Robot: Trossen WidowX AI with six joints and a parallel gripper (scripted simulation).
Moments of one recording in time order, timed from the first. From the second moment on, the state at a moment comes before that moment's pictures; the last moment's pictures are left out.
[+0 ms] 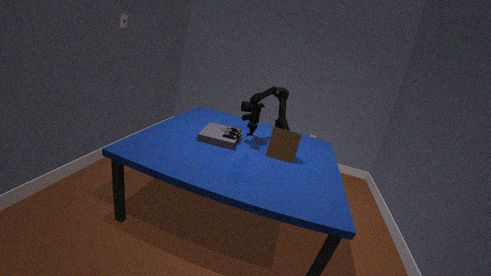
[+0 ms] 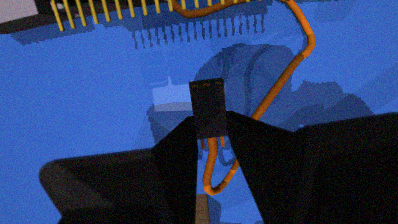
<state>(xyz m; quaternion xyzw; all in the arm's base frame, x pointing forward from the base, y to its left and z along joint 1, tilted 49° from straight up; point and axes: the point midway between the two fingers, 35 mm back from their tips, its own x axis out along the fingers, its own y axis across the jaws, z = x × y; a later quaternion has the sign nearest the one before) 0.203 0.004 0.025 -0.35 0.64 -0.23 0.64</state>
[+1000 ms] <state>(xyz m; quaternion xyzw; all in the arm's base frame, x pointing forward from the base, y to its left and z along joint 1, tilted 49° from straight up) 0.240 0.009 0.022 -0.35 0.64 -0.23 0.64</state>
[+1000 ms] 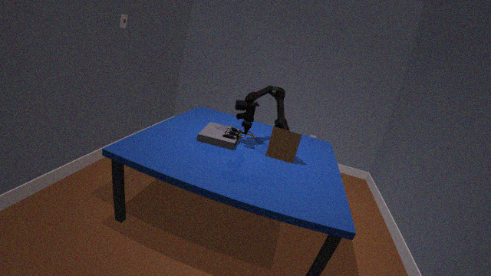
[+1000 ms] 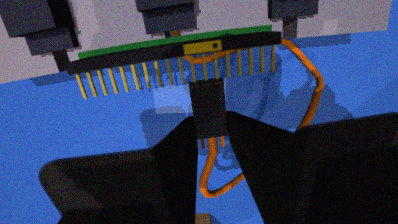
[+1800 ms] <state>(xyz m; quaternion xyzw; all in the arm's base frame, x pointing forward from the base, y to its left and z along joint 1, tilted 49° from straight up) 0.253 0.012 0.021 -0.35 0.64 -0.23 0.64</state>
